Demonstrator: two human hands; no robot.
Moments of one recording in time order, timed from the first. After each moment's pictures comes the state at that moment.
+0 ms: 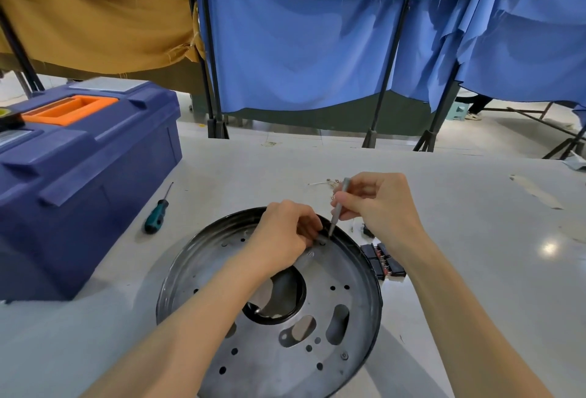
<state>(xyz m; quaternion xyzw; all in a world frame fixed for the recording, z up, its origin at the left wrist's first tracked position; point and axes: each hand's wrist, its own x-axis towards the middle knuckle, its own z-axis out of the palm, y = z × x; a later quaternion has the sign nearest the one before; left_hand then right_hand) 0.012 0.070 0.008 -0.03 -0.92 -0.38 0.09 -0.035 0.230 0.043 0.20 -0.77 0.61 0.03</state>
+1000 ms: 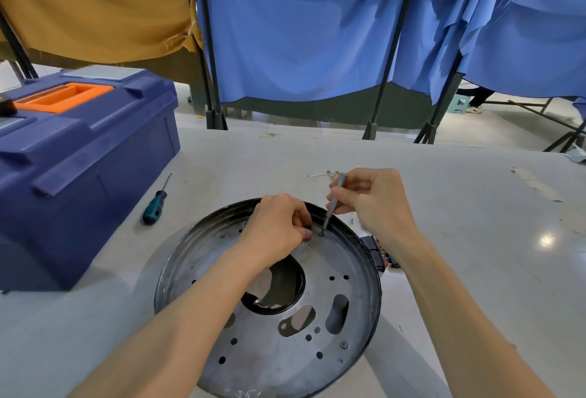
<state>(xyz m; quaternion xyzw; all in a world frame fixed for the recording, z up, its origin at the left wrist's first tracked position) 0.008 0.064 0.001 0.00 -0.94 -0.33 0.11 -0.038 0.224 0.033 0.20 -0.78 0.60 0.03</state>
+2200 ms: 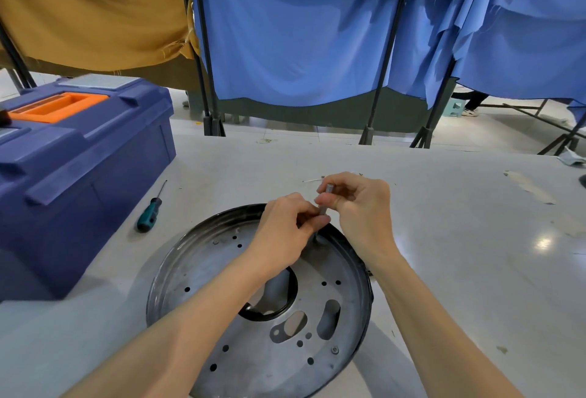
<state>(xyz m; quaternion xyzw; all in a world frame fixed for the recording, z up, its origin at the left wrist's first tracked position) 0.011 0.088 0.004 -0.04 -0.88 -0.42 0.20 -0.026 0.213 0.030 0.23 -0.75 0.60 0.13</state>
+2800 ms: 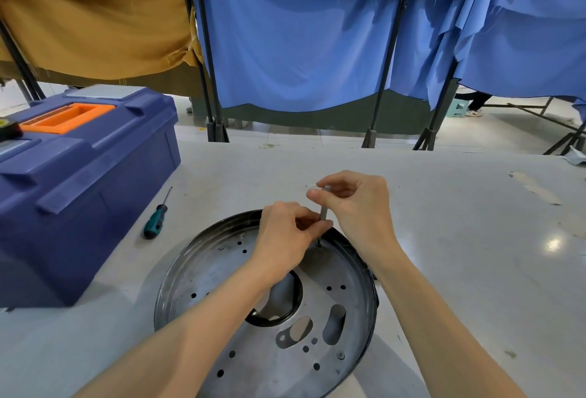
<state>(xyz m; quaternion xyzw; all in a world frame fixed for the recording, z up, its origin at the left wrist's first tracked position) 0.014 0.090 0.006 0.02 -0.85 -0.48 0.22 -0.028 0.206 0.037 0.19 -0.78 0.58 0.11</state>
